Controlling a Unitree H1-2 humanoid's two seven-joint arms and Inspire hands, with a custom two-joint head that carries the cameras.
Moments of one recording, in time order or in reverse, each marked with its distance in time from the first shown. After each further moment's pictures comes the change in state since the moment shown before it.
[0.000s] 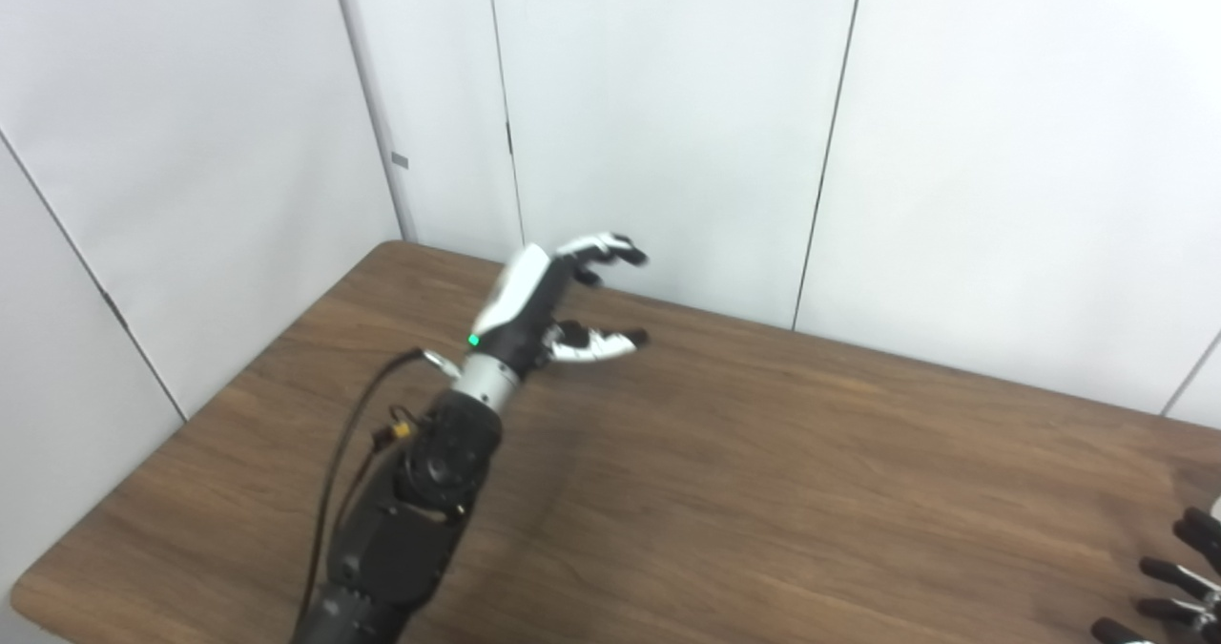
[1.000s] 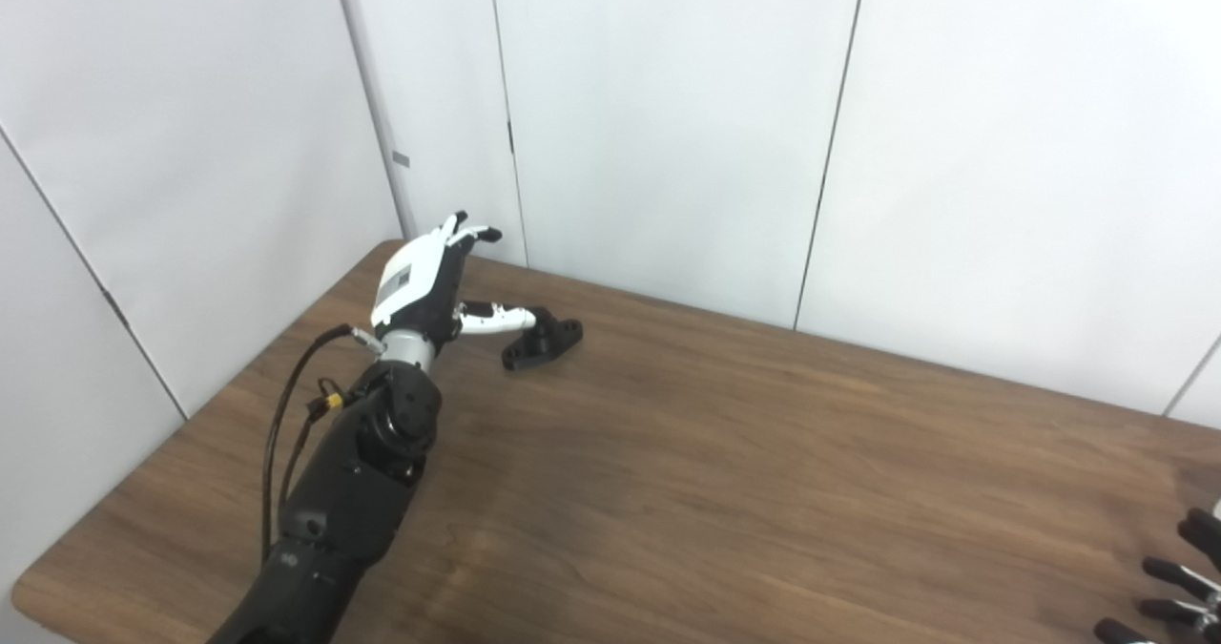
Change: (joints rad) left arm -0.029 0.089 -0.005 0.165 0.145 0.330 0.072; right arm 0.001 -0.004 -0.001 -0.002 0.010 0.003 0.003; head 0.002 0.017
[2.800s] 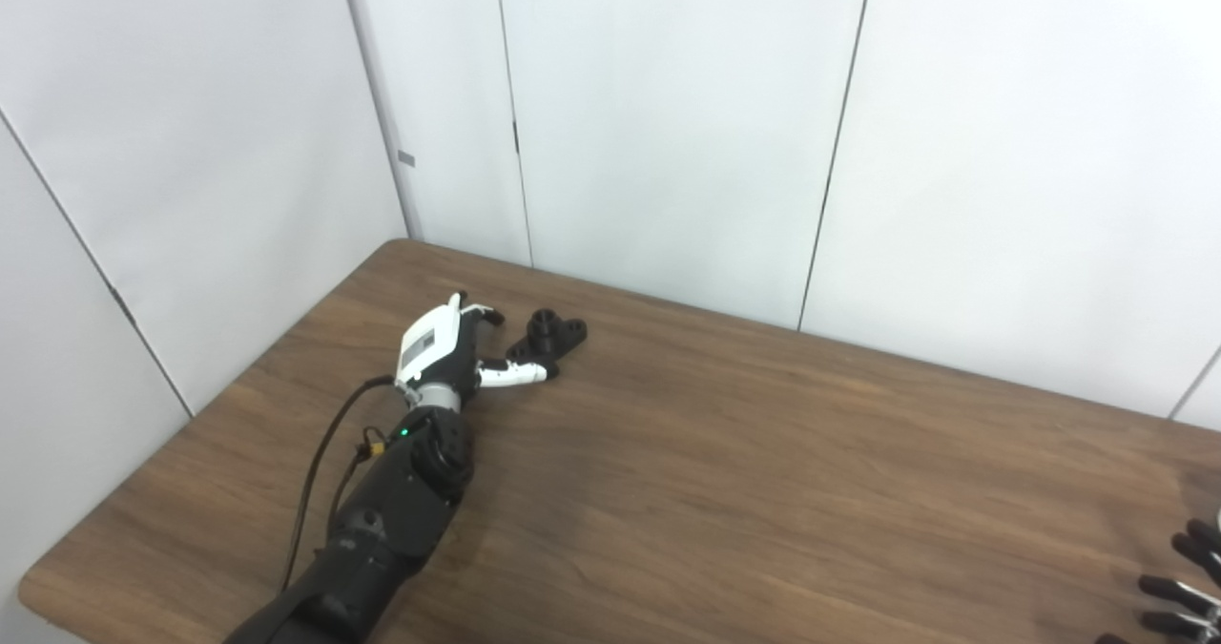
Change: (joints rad) left arm -0.099 -0.045 -0.117 0.431 -0.103 -0.072 0.199; right arm 0.036 -0.001 -0.002 -0.065 -0.010 0.045 0.015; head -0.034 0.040
